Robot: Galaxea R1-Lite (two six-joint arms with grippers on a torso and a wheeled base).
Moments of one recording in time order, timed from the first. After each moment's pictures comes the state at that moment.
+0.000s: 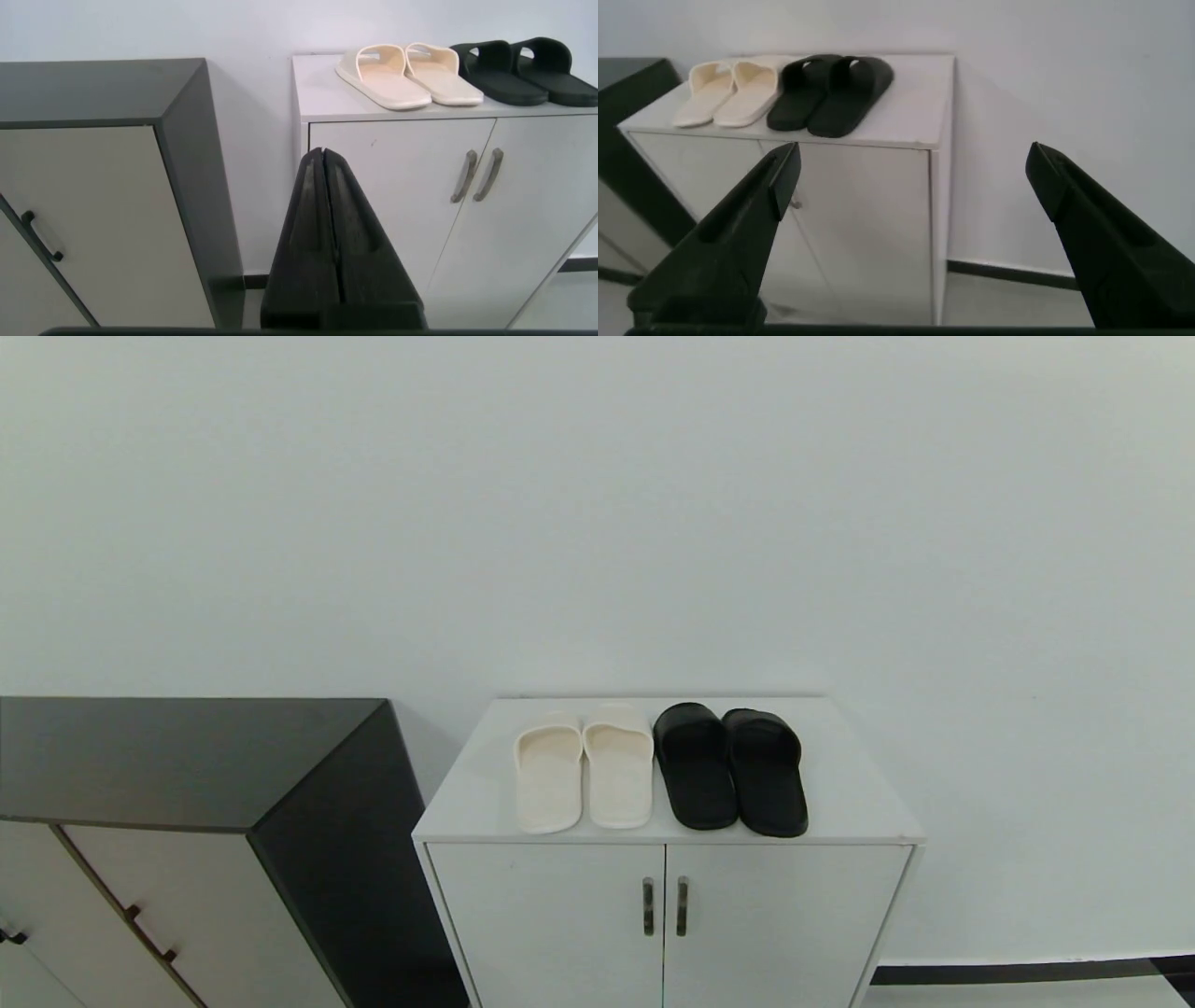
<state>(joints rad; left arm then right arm) 0.00 0.00 0.00 0.00 -0.03 0.00 0.04 0.50 -0.23 -0.15 0.16 0.06</state>
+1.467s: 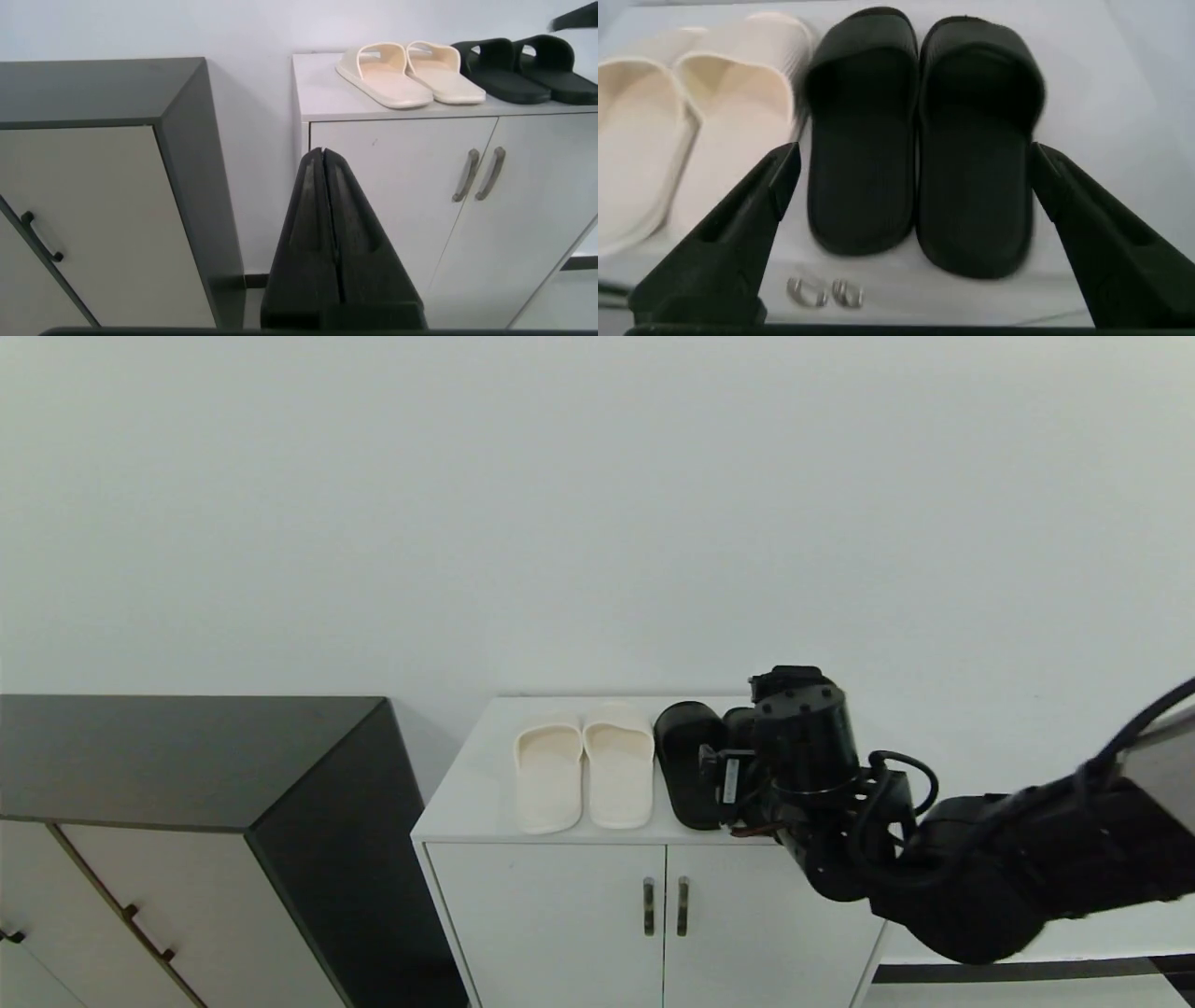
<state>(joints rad) 0.00 0.00 0.00 0.00 -0.03 0.00 0.76 1.97 -1.02 -0.60 -0.68 0.34</state>
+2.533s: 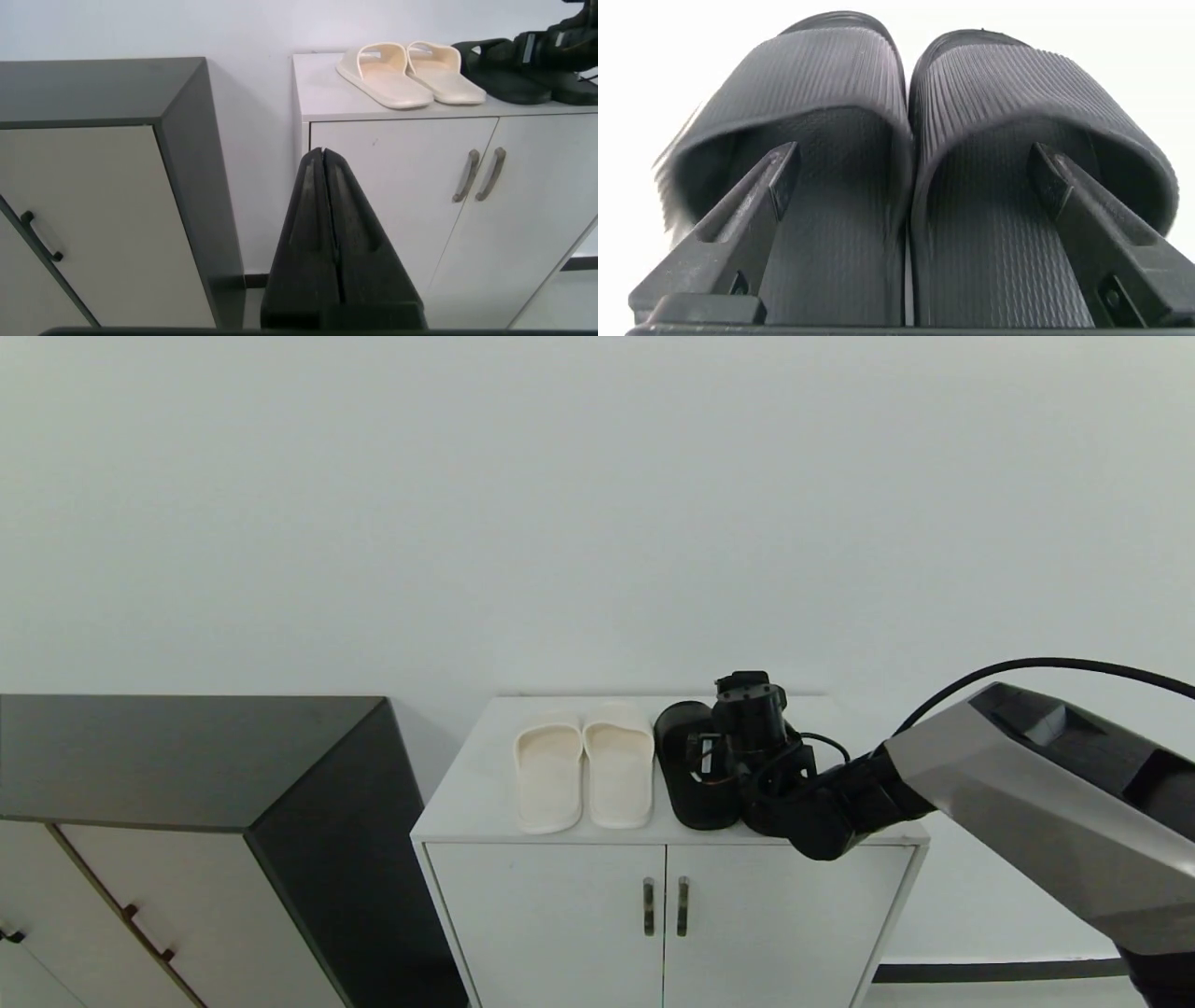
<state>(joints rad) 0.00 0.00 0.00 0.00 -0.03 0.00 0.59 2.36 -1.43 -0.60 -0.56 0.24</state>
